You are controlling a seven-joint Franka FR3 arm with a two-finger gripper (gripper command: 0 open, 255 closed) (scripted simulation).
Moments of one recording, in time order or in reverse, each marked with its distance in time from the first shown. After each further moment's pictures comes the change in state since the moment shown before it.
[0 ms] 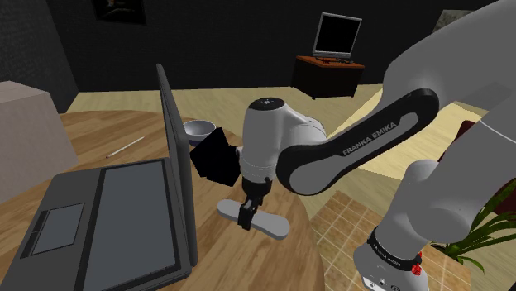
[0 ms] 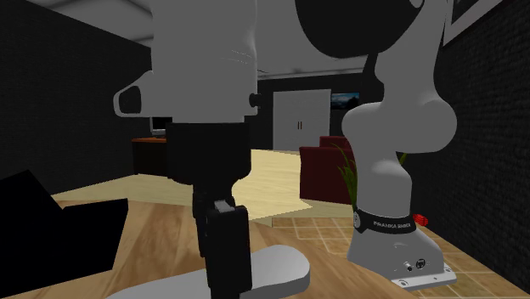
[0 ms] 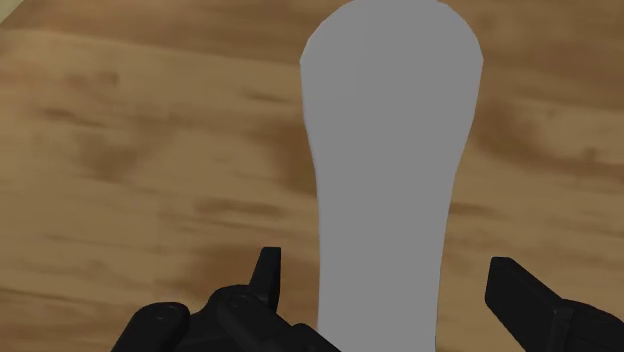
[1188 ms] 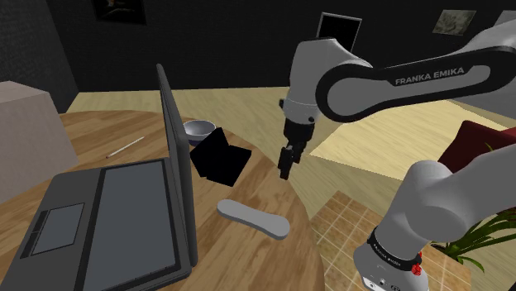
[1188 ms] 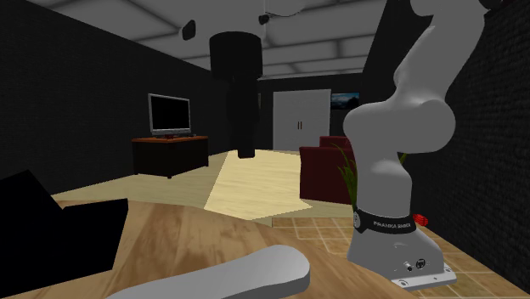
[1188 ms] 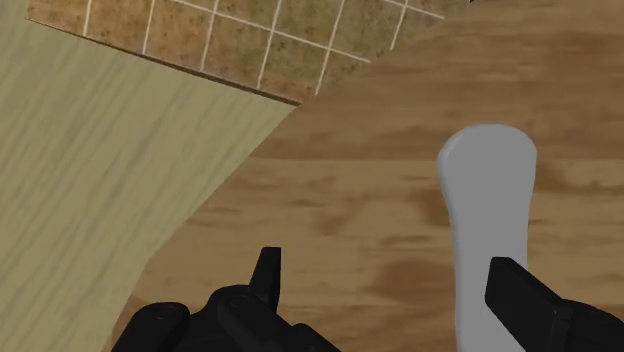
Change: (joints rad) arm -0.053 -0.407 -0.242 -0.036 0.045 -0.401 -0.168
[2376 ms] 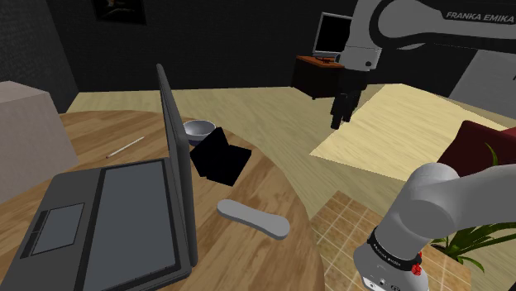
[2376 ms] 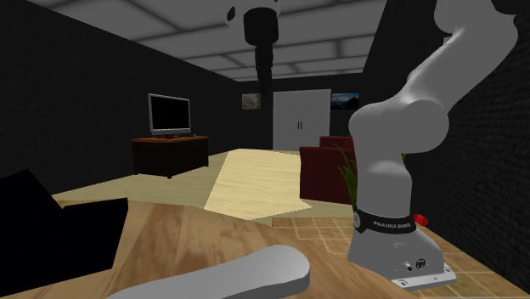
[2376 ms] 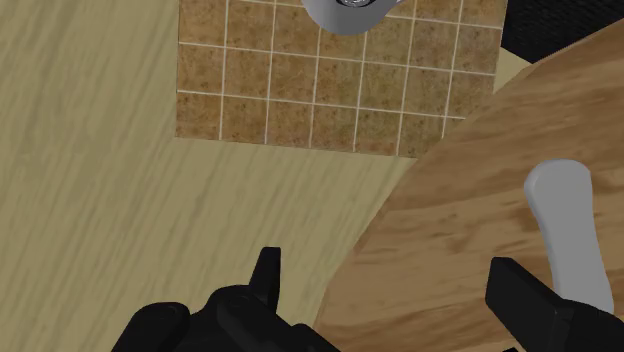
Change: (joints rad) arm -0.183 -0.205 -0.294 0.161 -0.167 -0.418 -0.150
